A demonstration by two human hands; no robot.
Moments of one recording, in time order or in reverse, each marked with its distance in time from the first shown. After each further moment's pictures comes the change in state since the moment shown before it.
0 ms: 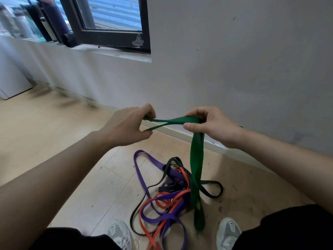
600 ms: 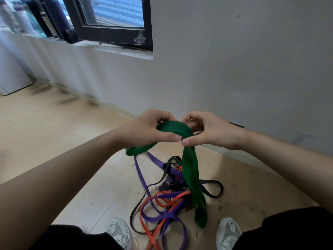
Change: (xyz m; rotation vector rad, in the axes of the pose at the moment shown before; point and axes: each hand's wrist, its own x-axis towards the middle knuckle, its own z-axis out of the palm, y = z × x) left_hand 0.003 0.049 -0.006 -0.808 -0.218 -0.037; right_hand -0.009 -0.012 0.005 -0.039 -0.305 -0.009
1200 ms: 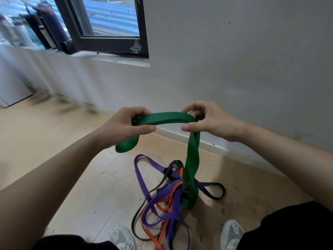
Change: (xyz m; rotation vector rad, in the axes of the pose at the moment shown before) left_hand -0.014 -0.018 -0.043 0.003 0.148 -0.013; right_hand 0.006 -0.016 -0.018 -0.029 0.199 -0.060
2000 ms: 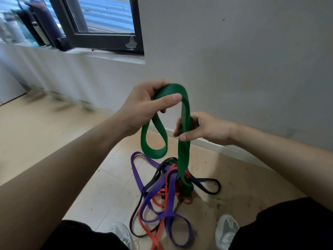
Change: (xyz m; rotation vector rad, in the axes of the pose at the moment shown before) left_hand 0.025 0.068 0.039 -0.288 0.100 0.248; right_hand -0.007 0.022 0.005 0.157 -0.257 0.084
